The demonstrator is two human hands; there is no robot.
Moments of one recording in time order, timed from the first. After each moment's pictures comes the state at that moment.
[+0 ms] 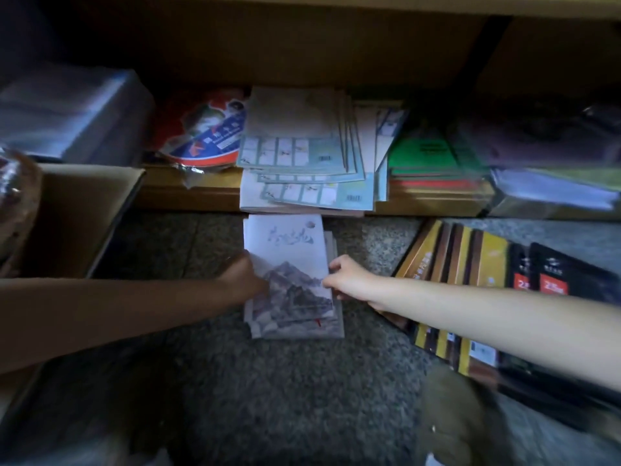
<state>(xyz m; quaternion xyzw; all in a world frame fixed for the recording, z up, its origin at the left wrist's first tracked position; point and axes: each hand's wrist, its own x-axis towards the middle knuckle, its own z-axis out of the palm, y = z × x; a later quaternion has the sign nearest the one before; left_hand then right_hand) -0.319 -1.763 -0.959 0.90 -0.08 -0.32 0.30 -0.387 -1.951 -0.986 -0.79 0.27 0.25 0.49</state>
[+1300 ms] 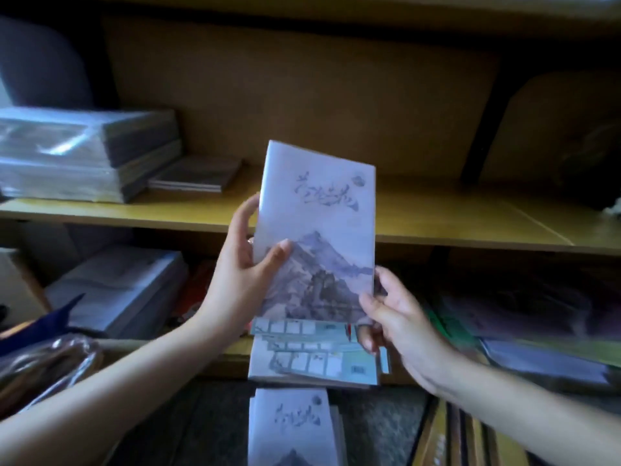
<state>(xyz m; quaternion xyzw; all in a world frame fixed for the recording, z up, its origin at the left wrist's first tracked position) -0.280 -1.787 -0.720 0.61 -0.28 0.02 0.74 -0.375 -1.959 -0.747 -0.69 0.02 -0.11 0.71</state>
